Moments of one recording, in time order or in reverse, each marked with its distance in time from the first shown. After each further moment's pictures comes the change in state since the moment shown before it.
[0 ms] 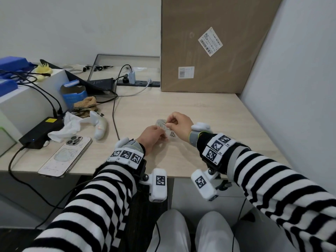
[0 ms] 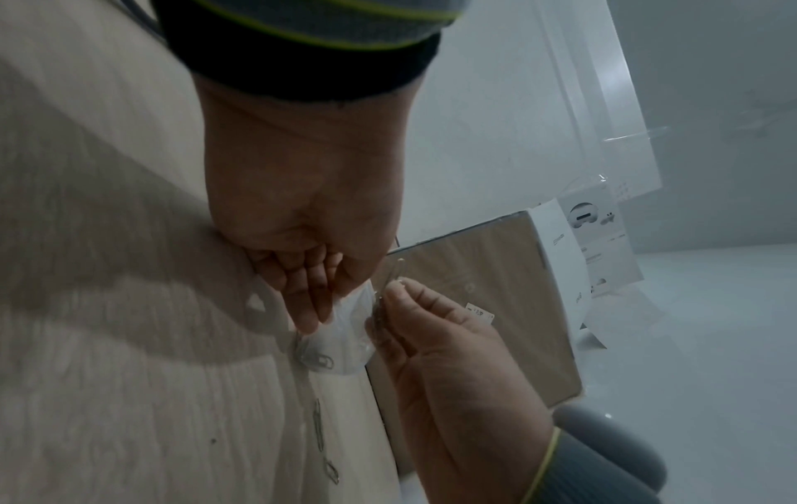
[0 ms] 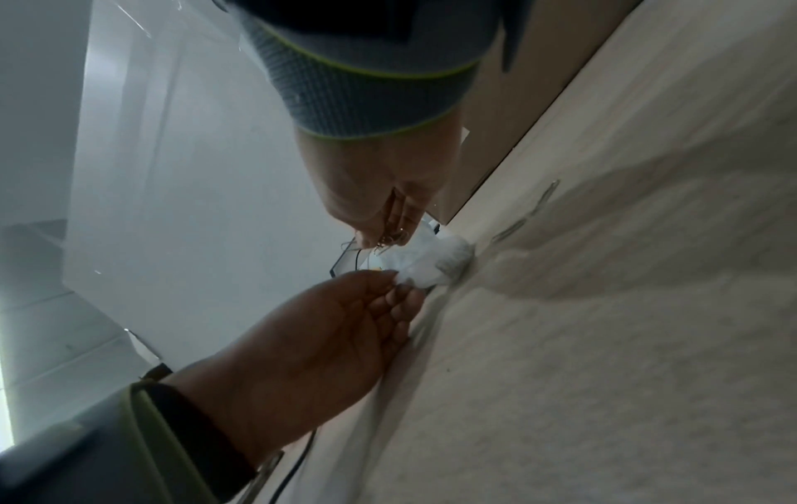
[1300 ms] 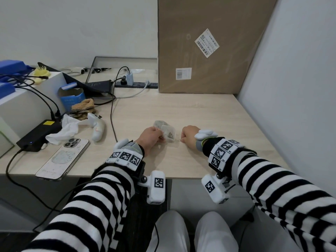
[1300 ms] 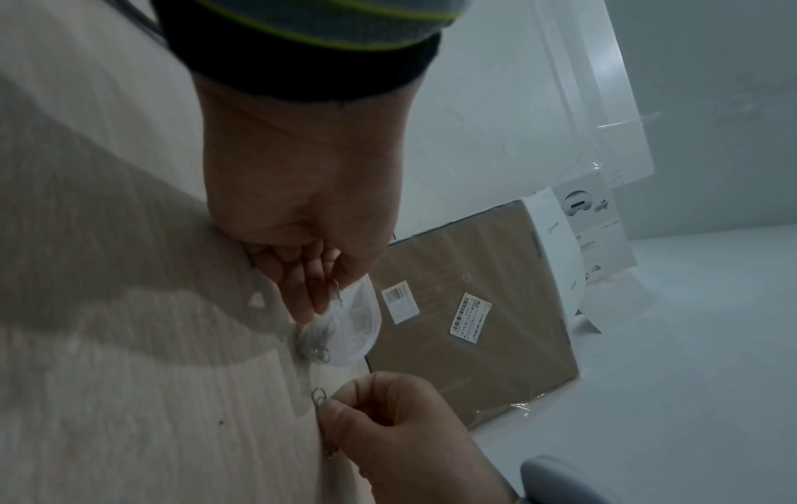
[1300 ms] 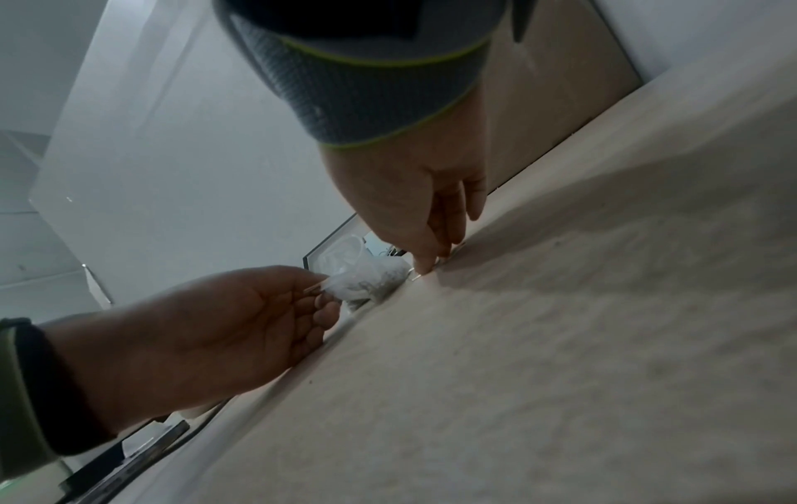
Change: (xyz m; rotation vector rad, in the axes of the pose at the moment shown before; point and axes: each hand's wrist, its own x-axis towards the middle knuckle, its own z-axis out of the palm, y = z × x) left_hand 0.000 0.000 0.003 0.063 0.034 -0.016; right_hand -0.006 0.025 -0.027 -0.730 -0.391 0.228
